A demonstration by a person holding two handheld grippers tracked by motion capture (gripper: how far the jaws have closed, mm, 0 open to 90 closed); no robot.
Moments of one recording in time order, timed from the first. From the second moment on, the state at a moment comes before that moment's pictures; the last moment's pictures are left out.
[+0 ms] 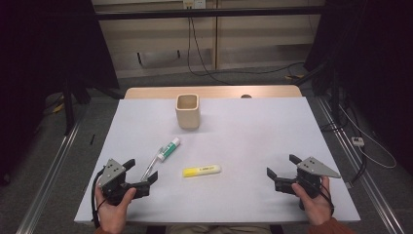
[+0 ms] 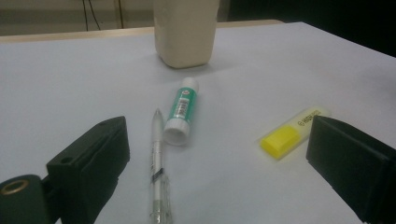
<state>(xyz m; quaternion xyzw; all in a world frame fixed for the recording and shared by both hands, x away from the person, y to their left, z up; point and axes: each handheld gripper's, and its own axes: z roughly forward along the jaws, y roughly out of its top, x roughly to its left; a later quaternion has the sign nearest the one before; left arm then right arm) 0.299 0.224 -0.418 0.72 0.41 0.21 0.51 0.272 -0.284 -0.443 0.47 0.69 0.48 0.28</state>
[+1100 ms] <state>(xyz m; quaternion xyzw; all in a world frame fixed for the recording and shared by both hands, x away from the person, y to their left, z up) 0.353 0.198 -0.391 0.76 0.38 0.15 0.50 0.272 -0.282 -0.443 0.46 0.70 0.48 0.27</state>
